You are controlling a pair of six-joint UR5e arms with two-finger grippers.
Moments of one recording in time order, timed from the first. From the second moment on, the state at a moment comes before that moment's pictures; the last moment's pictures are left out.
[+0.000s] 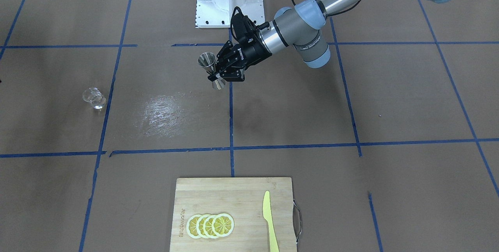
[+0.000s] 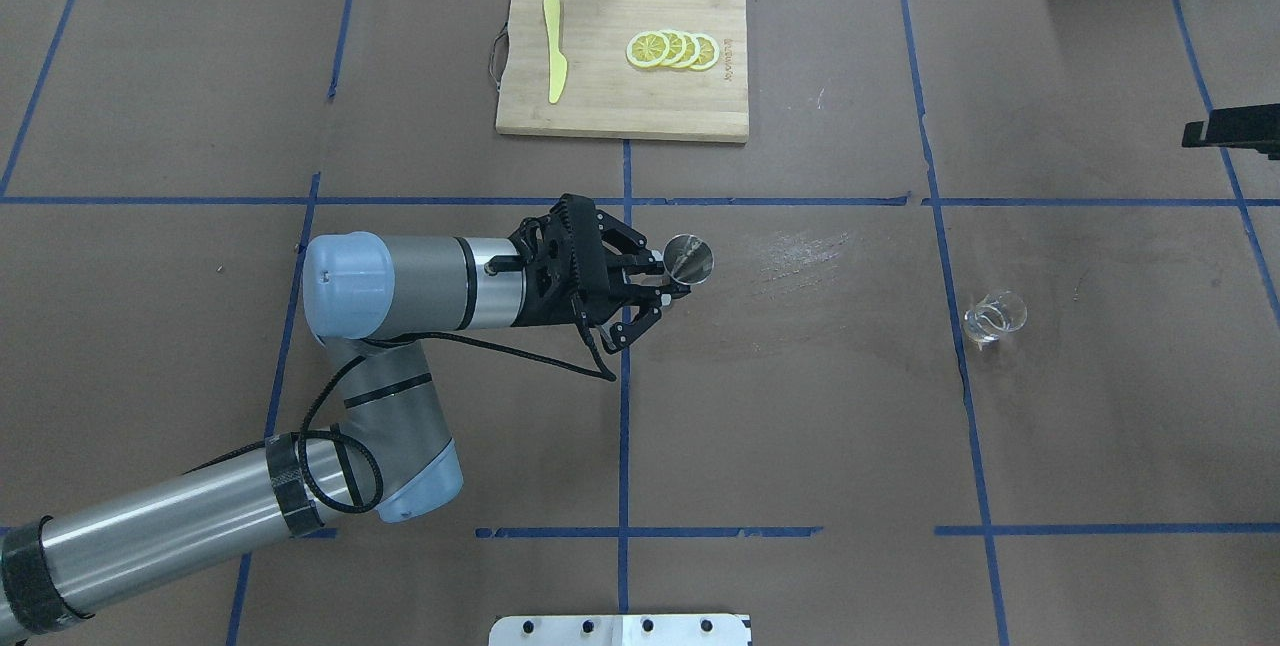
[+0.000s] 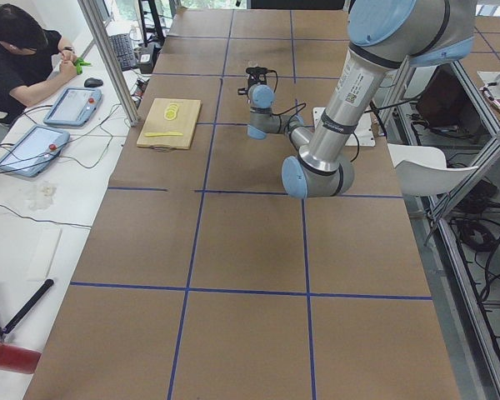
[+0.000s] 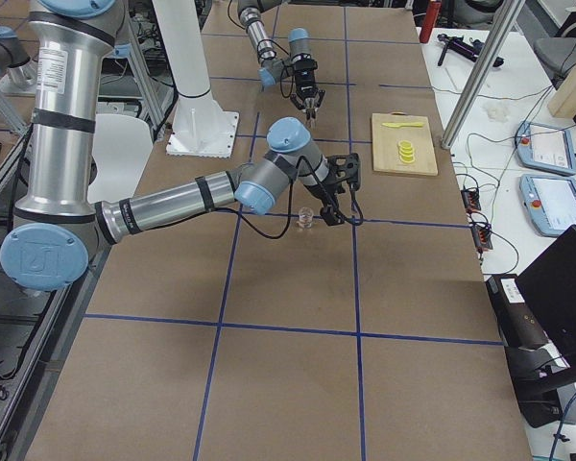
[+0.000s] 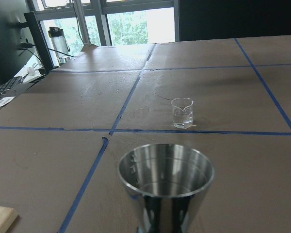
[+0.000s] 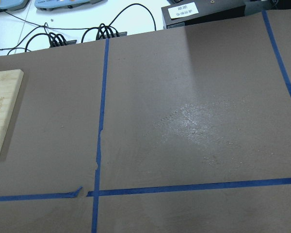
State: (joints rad) left arm -0.48 -2.23 -1.37 -2.93 -1.80 -0.10; right arm 1.11 -1.72 2.05 -0.96 1.95 0.99
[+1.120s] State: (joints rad) left arm -0.47 -2.22 -1.38 -2.94 -1.77 -0.10; right arm 0.26 -1.77 1.99 -0.95 0.72 1.40
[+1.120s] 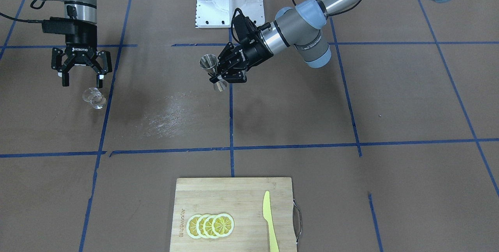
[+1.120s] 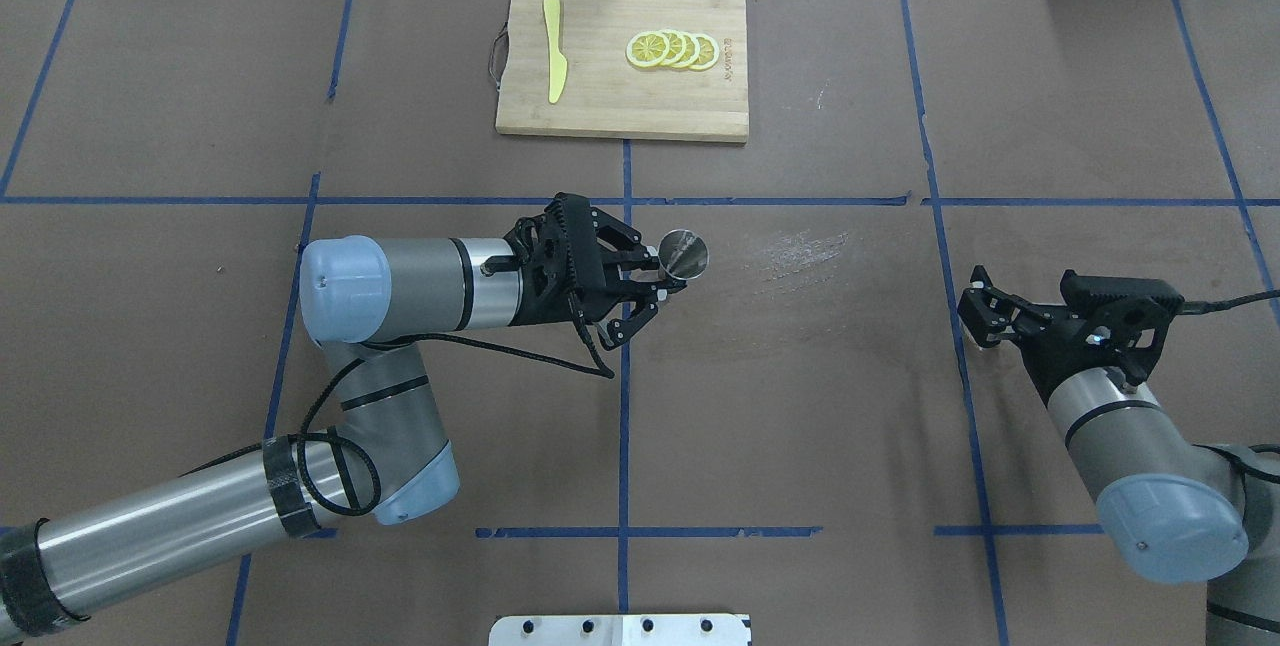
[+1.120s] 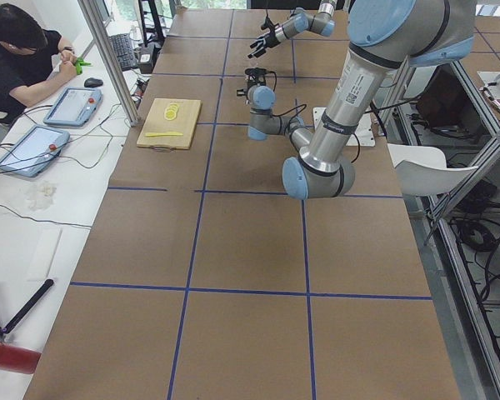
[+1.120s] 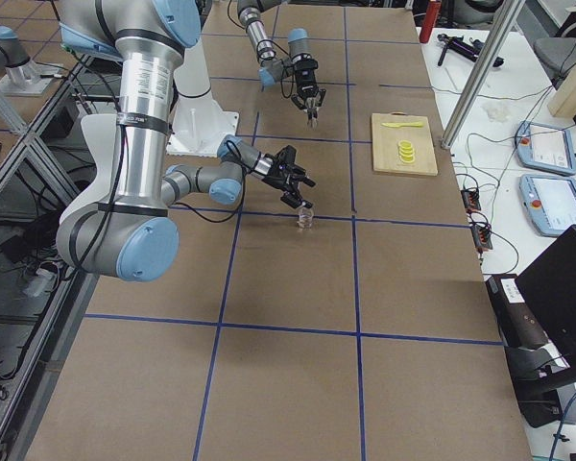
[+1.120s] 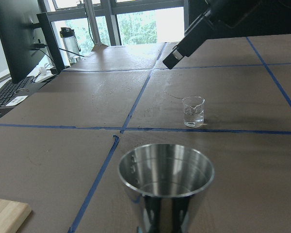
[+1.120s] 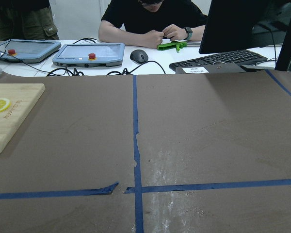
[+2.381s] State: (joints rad) left arm -0.47 -2.21 -1.38 -2.95 -1.77 -0.10; right arm 0.17 -1.67 1.71 -0.95 0.47 1.57
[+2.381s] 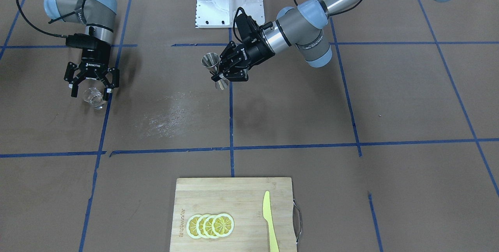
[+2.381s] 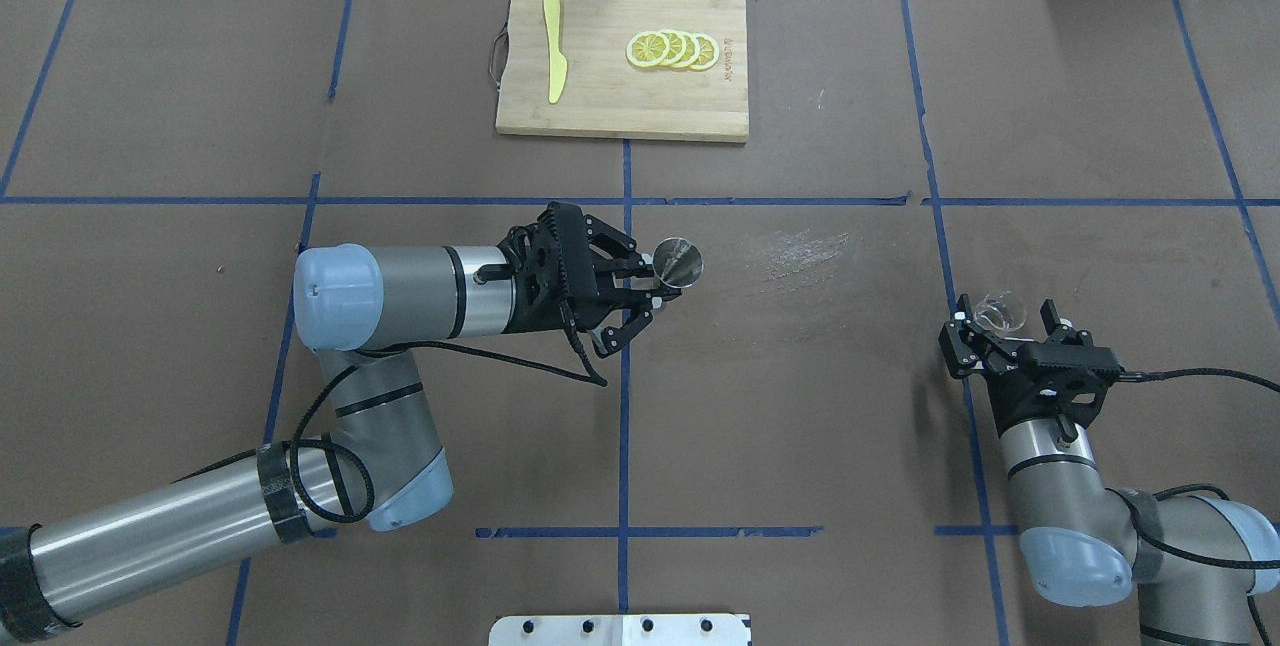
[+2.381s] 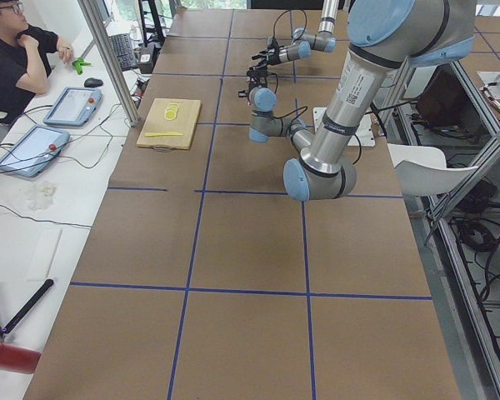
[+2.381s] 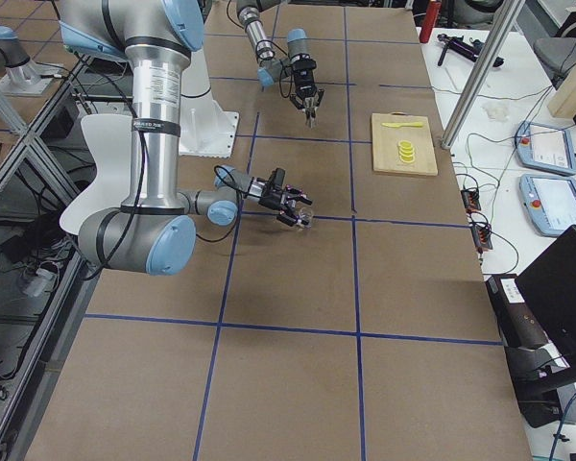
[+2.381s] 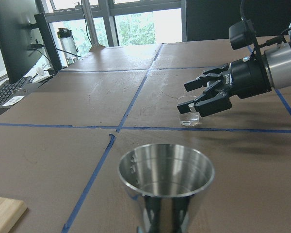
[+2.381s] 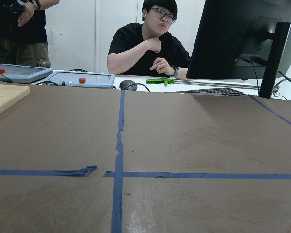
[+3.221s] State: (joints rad) left arm -0.47 -2.21 -1.38 -2.96 -1.77 -0.10; right arm 0.15 -1.66 1.67 -0.95 0.46 1.58
